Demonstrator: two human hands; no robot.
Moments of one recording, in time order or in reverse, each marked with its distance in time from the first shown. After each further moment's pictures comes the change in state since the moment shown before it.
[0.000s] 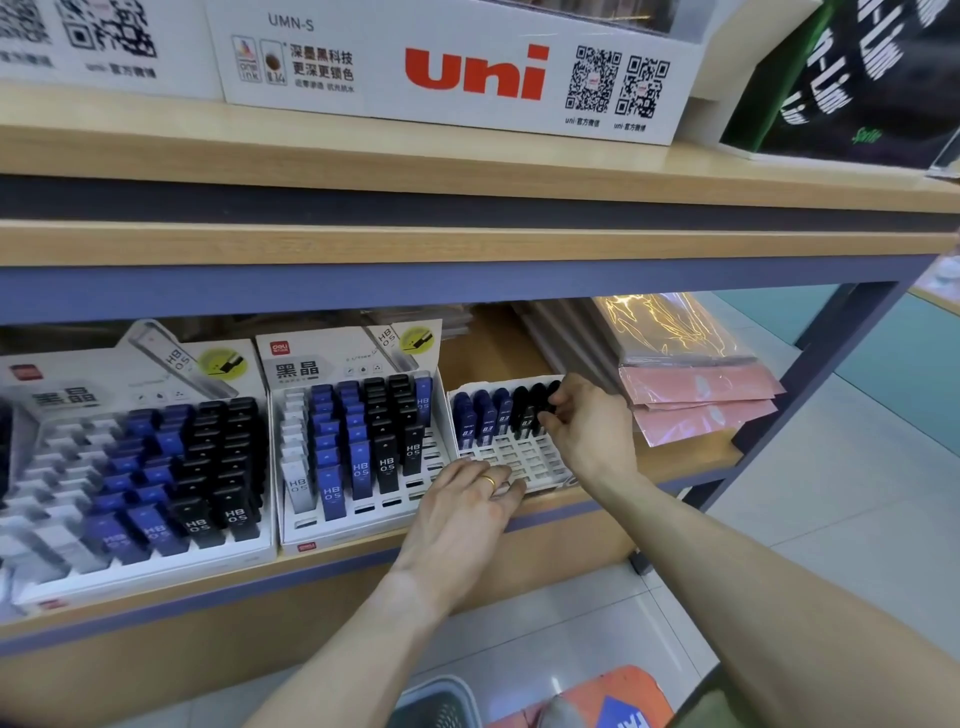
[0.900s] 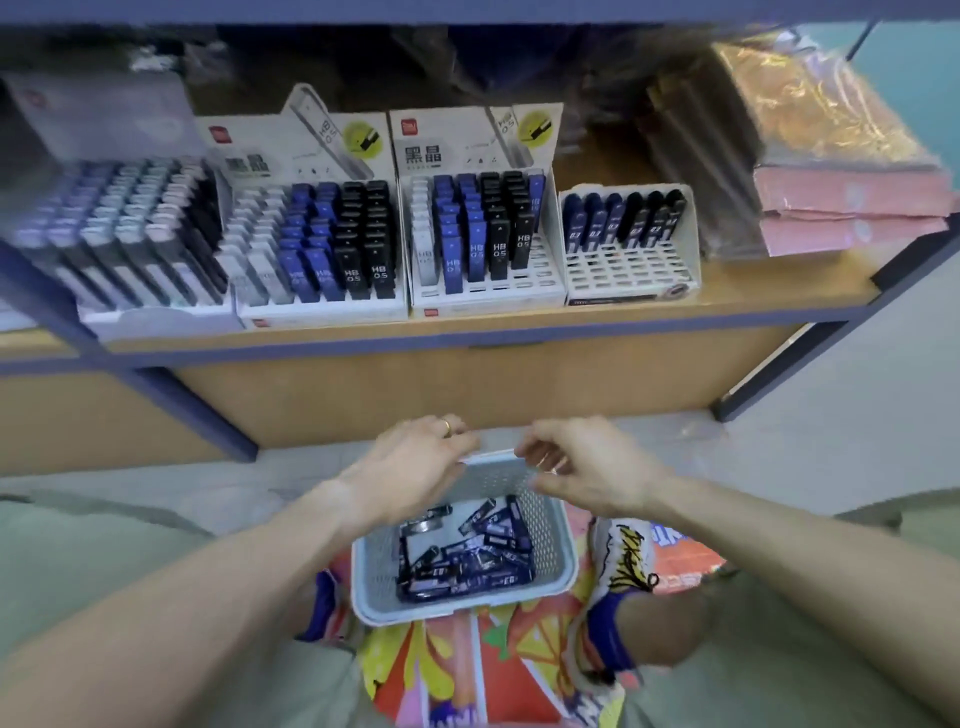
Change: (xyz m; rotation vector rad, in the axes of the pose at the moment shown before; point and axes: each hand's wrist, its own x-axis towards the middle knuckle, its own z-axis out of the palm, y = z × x) left_hand -0.213 -0.024 0.011 -0.174 -0.324 -0.103; right_hand -0.216 -0.039 -0.001 -0.041 -1.014 -0.336
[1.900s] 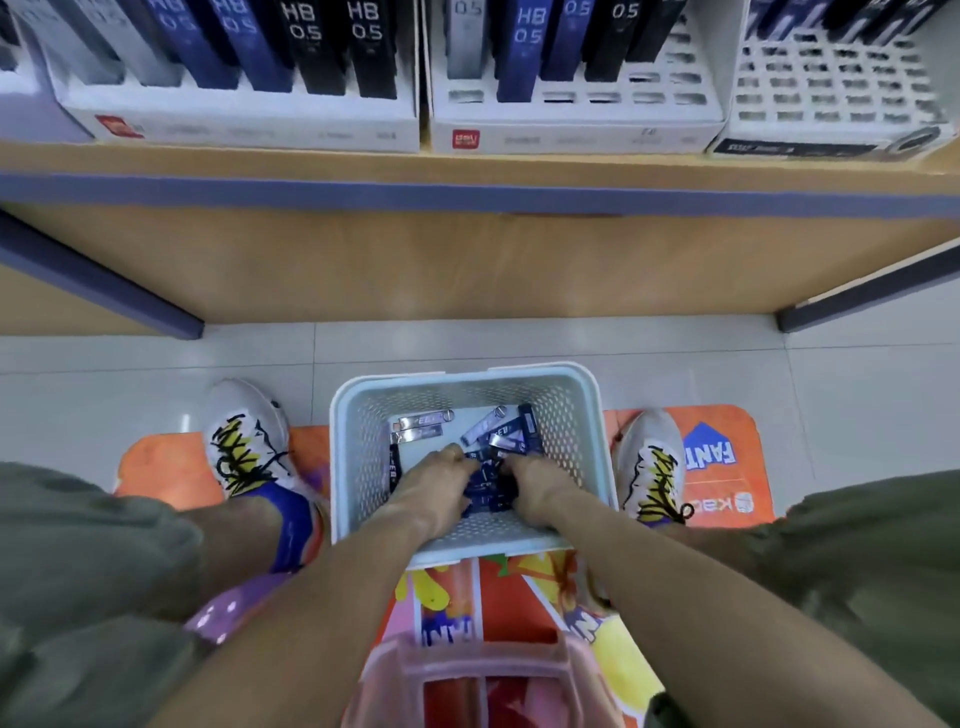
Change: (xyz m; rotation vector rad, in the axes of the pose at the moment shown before) left_hand -0.004 -0.018 0.235 -0.385 -0.518 -0.409; right_hand 0.103 0.080 0.247 -0.076 -0.488 0.412
